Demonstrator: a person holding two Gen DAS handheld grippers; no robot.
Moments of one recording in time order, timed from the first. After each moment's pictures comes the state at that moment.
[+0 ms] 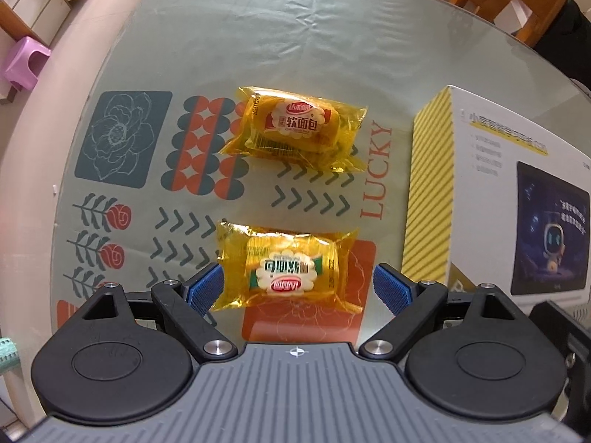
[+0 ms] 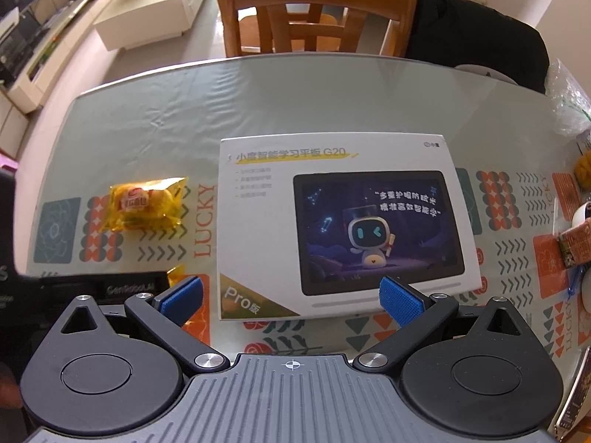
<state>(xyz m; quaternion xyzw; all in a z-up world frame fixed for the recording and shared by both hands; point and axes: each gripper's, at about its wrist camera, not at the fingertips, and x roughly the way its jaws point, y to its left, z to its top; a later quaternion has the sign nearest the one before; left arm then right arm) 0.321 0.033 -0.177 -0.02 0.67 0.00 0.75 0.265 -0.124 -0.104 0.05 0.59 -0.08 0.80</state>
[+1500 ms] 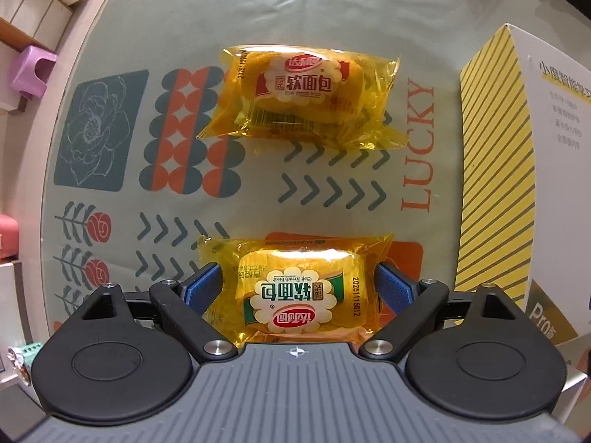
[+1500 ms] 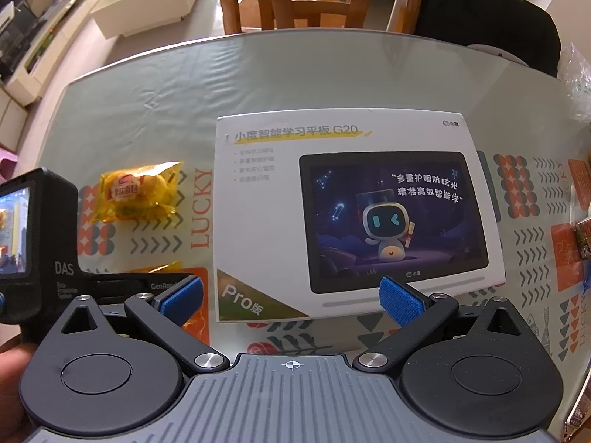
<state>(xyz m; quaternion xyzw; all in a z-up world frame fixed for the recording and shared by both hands) 0.333 0.012 -0.239 0.04 0.69 0.01 0.72 0.275 -0.127 -0.131 0.06 0.61 -0.08 0.79</state>
